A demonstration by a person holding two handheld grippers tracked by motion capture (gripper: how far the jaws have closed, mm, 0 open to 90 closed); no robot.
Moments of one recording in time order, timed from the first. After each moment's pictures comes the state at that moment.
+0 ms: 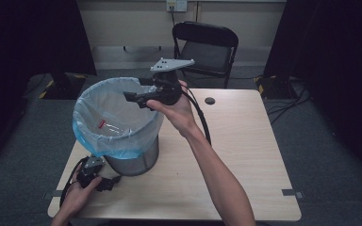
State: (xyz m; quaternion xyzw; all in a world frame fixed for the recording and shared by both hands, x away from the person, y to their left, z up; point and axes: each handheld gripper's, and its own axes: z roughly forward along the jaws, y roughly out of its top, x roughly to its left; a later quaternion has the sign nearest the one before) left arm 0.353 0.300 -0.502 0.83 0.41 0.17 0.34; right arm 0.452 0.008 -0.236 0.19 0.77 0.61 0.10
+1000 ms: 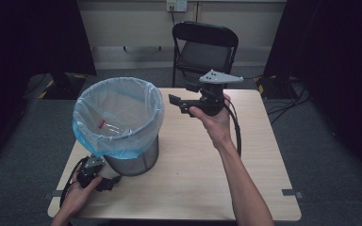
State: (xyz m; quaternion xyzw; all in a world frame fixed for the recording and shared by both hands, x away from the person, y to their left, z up) left arm 0.353 0.300 -0.502 0.83 0.41 0.17 0.34; right arm 0.440 -0.092 -0.264 0.30 0.73 0.60 0.17
